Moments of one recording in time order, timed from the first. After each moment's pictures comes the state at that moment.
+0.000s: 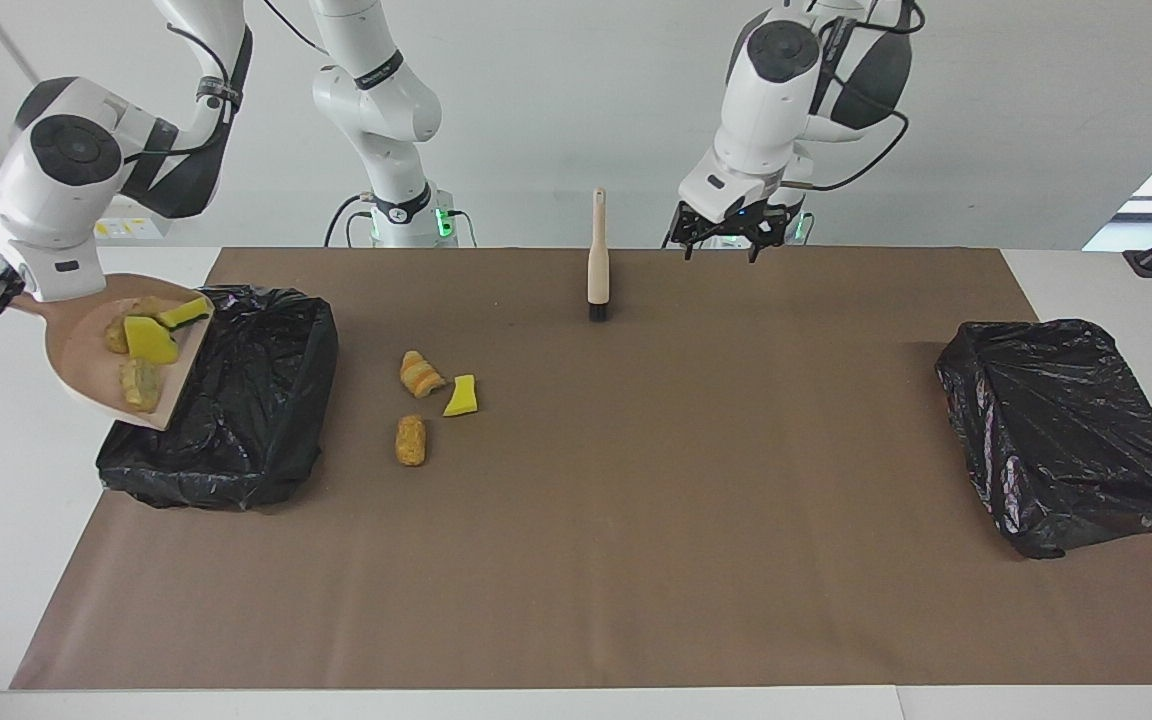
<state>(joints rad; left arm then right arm) -0.11 -0.14 -0.28 -1.71 -0.02 1.50 -0.18 -0.39 0.05 0.04 -1.89 -0.93 2.01 -1.53</state>
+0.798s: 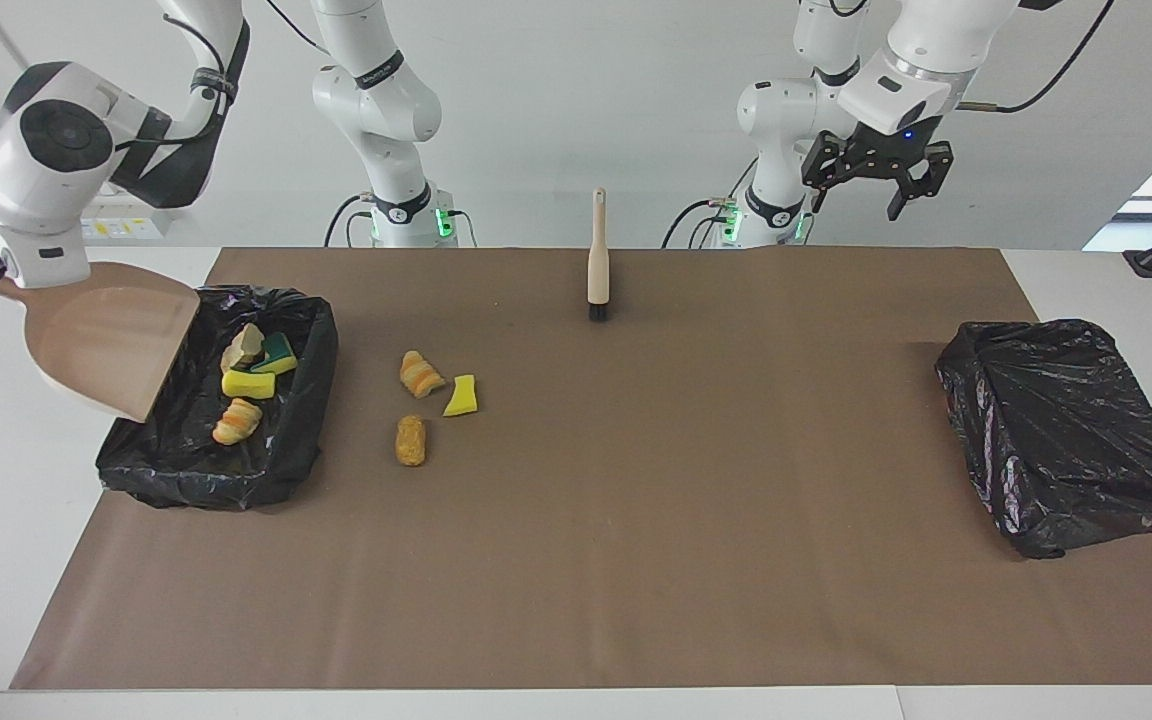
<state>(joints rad) -0.07 -0.14 -0.08 -1.59 -0.02 1.42 0.07 -0.40 -0.08 0.04 -1.81 -0.70 1.83 -1.53</state>
